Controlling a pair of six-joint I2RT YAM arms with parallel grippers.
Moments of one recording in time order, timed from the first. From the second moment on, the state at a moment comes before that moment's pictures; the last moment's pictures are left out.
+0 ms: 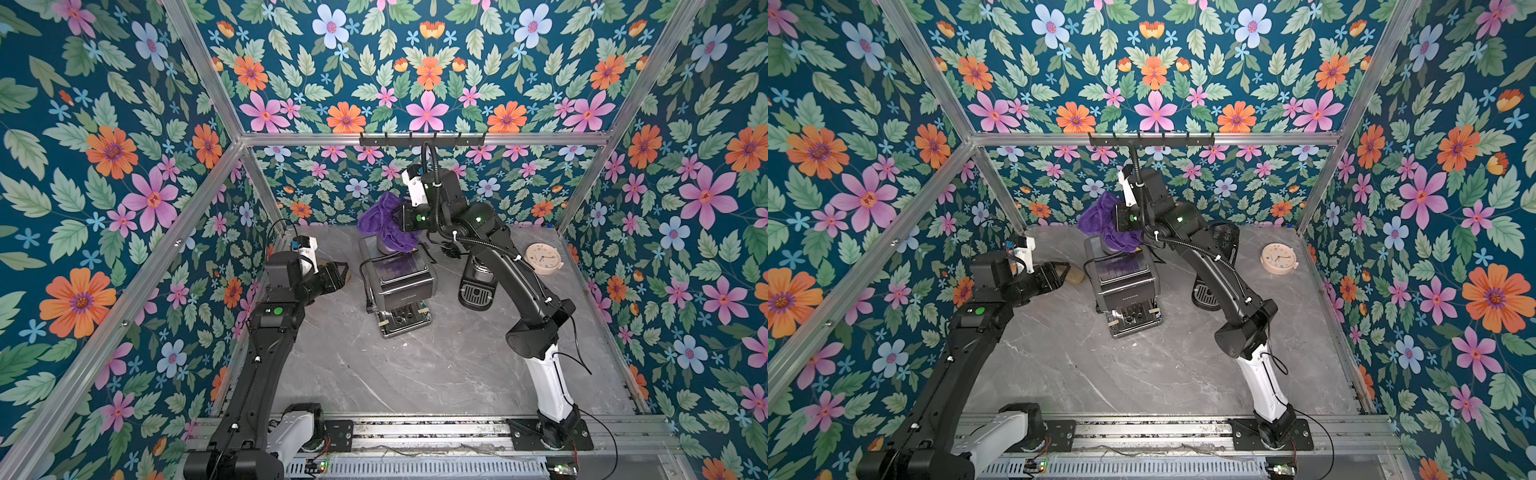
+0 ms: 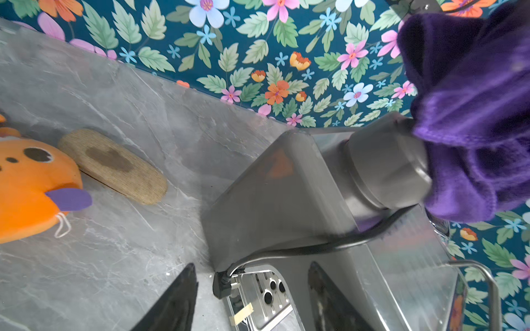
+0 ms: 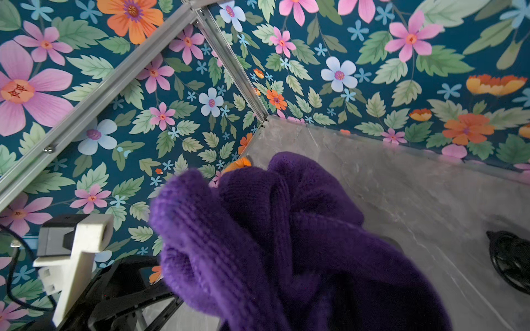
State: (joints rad) left arm -0.05 1.04 0.97 -0.40 0.41 -0.40; right arm 0.70 2.19 2.68 -0.97 -0.13 0.40
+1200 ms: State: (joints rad) left arm -0.06 1.11 0.94 -0.23 0.54 -0.54; right arm 0.69 1.84 2.05 -0.90 -0.46 0.46
